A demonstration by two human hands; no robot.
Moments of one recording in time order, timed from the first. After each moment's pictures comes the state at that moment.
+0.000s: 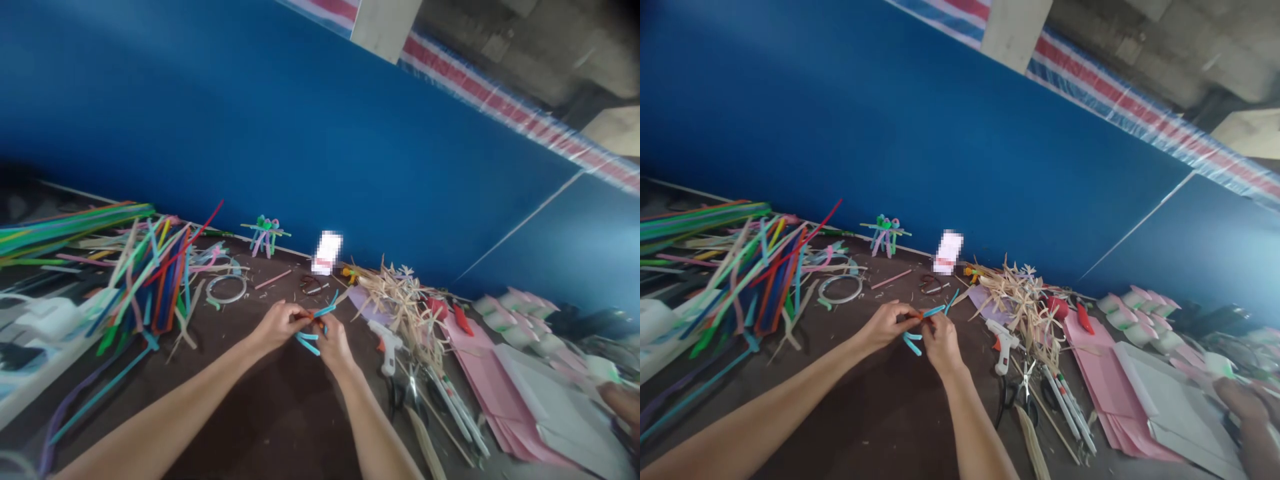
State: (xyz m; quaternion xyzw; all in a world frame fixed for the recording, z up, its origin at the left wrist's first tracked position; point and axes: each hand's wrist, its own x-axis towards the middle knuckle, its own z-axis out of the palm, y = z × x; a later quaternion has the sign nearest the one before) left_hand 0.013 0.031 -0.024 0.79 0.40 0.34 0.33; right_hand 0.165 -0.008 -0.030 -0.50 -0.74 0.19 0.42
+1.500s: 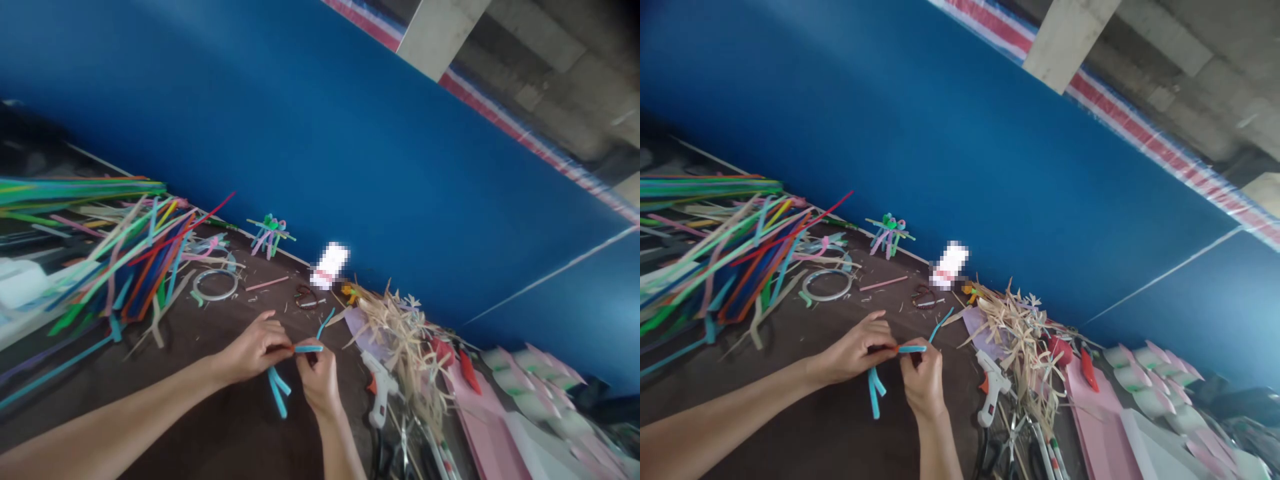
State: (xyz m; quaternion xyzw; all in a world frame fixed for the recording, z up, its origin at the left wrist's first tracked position) left_hand 0.005 0.017 -0.037 0.86 0.34 0.33 0.21; right_hand 0.173 -0.009 -0.044 -0.51 -0.71 0.26 0.42
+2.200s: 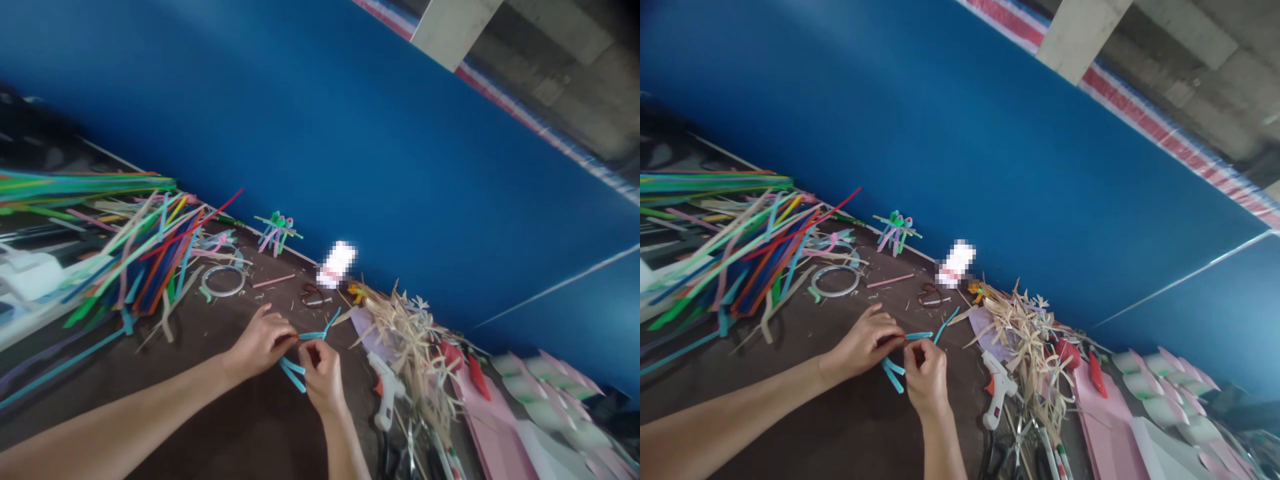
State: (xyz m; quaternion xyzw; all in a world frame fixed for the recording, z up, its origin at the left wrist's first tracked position) left_hand 0.010 0.017 -0.041 0.81 0.42 0.37 0.16; right_hand 0.171 -0.009 -0.048 -0.53 -0.70 0.29 0.40
